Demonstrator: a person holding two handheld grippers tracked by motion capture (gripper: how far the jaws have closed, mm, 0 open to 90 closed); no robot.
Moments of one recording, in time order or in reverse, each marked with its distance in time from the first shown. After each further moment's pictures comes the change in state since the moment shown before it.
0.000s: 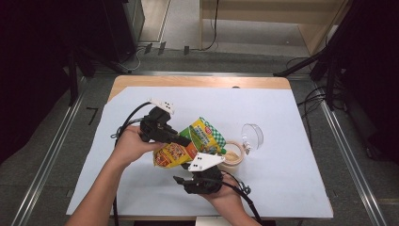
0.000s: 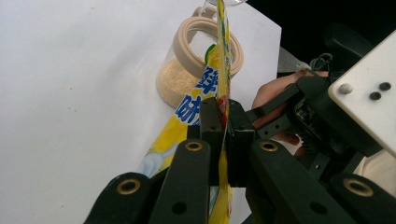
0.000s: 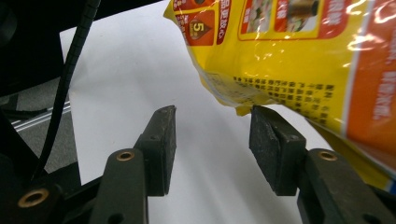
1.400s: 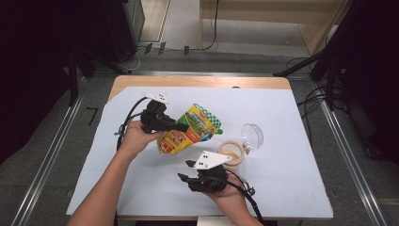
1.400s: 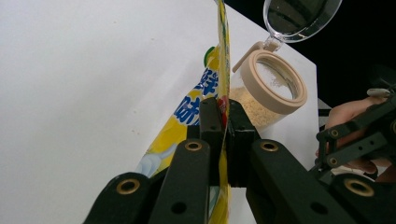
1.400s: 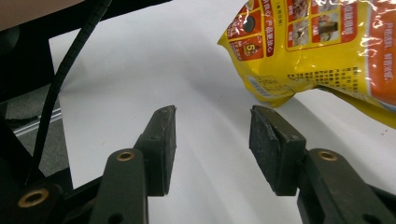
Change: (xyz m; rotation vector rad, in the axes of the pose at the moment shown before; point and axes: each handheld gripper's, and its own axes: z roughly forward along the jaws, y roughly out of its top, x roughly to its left) left arm 0.055 -0.013 0.006 -0.161 0.054 -0.033; right arm -0.006 -0.001 -0.011 -0.020 -0.039 0.019
